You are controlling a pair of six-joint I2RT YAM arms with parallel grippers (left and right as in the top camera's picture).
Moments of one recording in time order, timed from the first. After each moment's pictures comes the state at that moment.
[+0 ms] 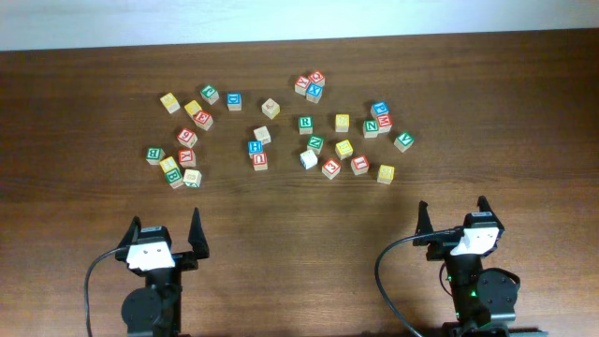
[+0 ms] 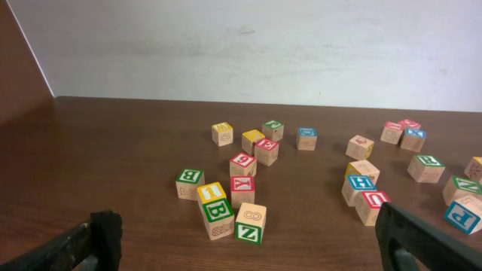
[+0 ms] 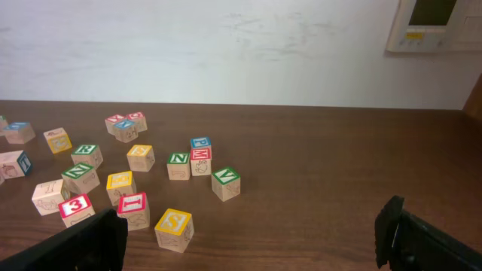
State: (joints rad) left arm 0.03 0.01 0.01 -0.08 -0.06 -0.02; right arm 0.00 0.02 0.01 -0.08 -0.02 0.00
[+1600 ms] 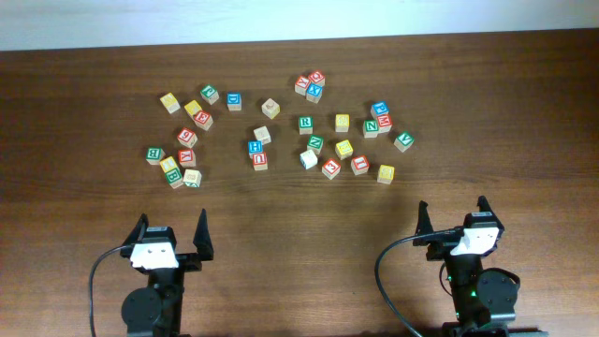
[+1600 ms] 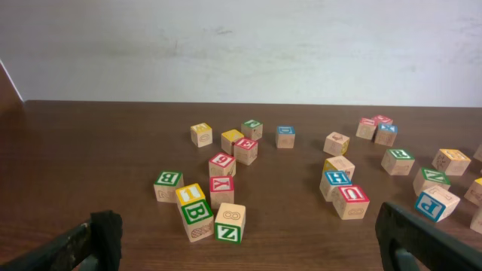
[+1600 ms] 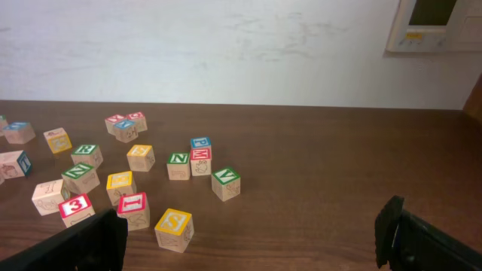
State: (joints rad) left arm 0.03 0.01 0.01 -0.08 0.01 -0.02; right arm 0.00 0.02 0.01 -0.08 -0.02 0.00
